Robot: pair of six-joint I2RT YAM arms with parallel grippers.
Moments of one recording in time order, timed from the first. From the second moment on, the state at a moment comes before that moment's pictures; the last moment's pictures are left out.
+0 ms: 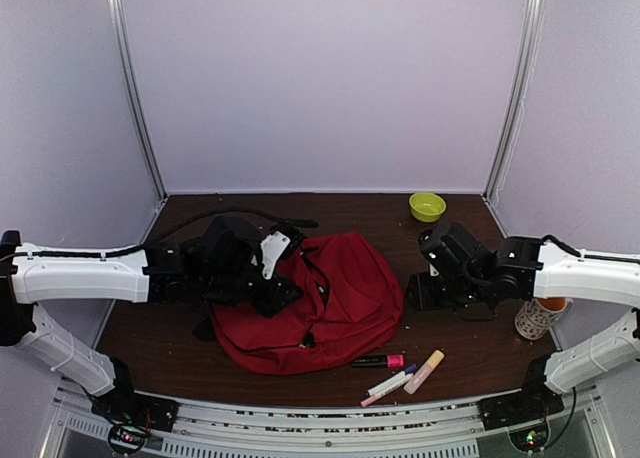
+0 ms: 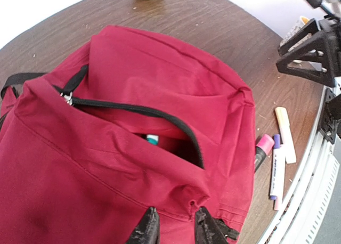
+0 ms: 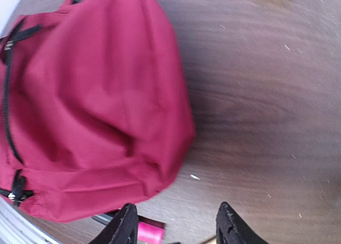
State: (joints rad) left arm -1.04 1.37 0.93 -0.23 -0.04 -0.27; right arm 0.95 1.22 0.89 -0.63 0.32 0.73
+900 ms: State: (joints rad) left arm -1.07 1.35 0.91 -0.20 -0.09 -0.24; right arm 0.94 1.23 0.64 -0.78 0.09 1.07
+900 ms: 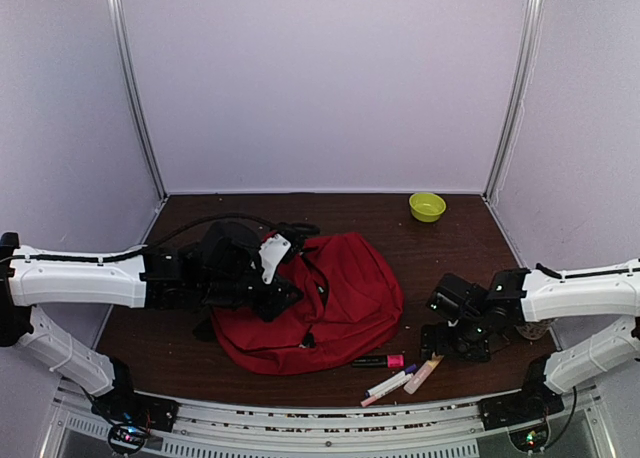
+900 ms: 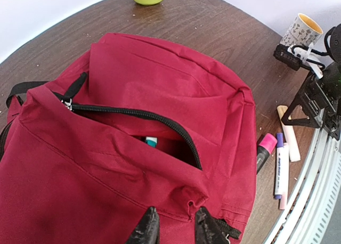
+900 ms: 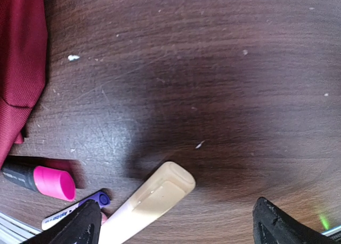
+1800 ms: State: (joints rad) left arm -1.07 1.34 0.85 -0.16 -0.09 -0.23; right arm 0.96 1.41 0.70 -0.77 0.07 1.08
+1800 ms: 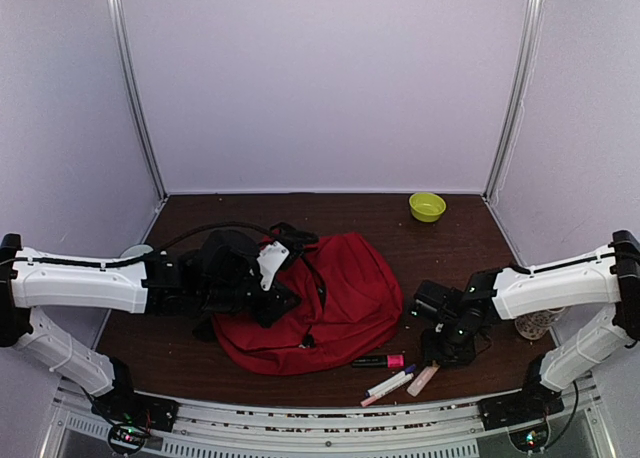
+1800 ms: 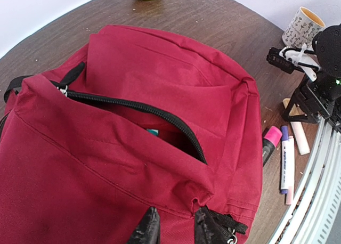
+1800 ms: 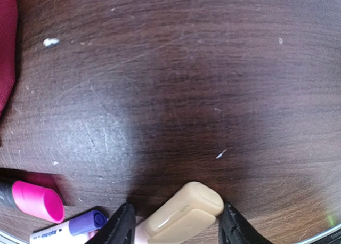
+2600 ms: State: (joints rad) left arm -1.08 1.33 0.85 -0.15 -0.09 -0.23; right arm 0.93 1.41 0.71 -0.72 0.15 1.06
